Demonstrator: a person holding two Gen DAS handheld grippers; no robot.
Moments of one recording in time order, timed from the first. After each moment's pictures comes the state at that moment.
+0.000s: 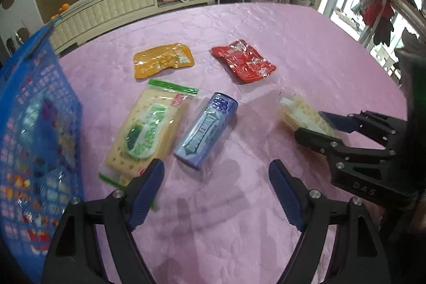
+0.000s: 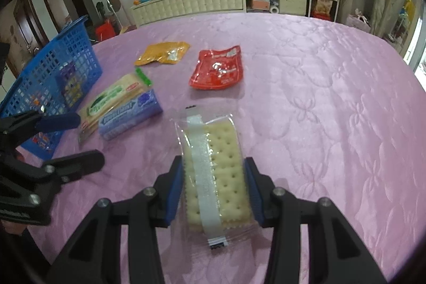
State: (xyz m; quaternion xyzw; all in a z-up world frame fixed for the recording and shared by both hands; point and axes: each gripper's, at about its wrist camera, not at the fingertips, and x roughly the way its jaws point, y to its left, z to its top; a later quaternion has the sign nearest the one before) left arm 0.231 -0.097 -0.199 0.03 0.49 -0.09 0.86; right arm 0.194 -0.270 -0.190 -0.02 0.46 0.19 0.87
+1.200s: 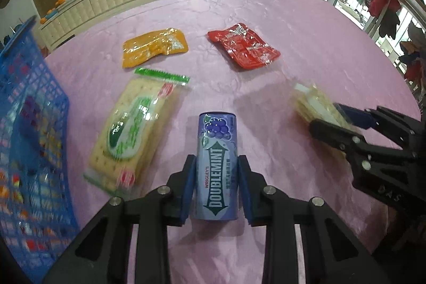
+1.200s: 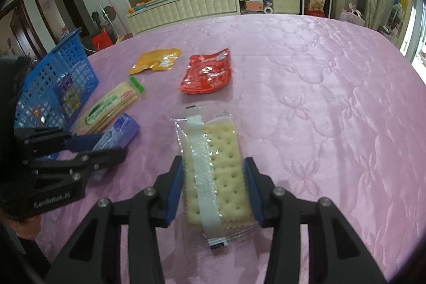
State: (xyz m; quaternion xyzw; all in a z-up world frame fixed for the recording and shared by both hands) left arm 0.238 -0.103 -0.214 0.04 0.52 -0.08 0.85; right arm 0.195 -0.275 -0.188 0.00 0.46 0.18 0.87
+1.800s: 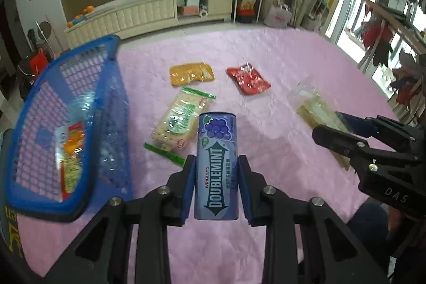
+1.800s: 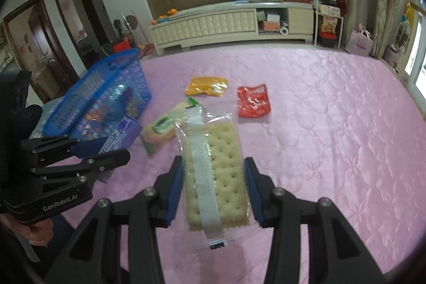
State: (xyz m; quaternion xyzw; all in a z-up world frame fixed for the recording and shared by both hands) left arm 0.153 -0.072 -0.124 0.00 0.45 -0.05 0.89; right arm 0.127 -0.246 -0.097 0.00 0.41 0.22 0.88
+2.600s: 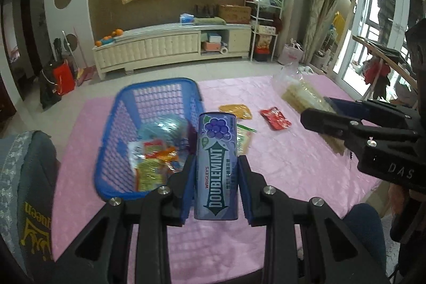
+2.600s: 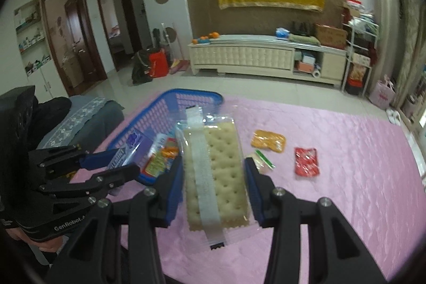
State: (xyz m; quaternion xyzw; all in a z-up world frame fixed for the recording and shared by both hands) left arm 0.080 0.033 -0.040 -0.02 0.37 -0.01 0.93; right arm 0.098 -0.135 -0.004 -0.05 0.34 0.30 0.89
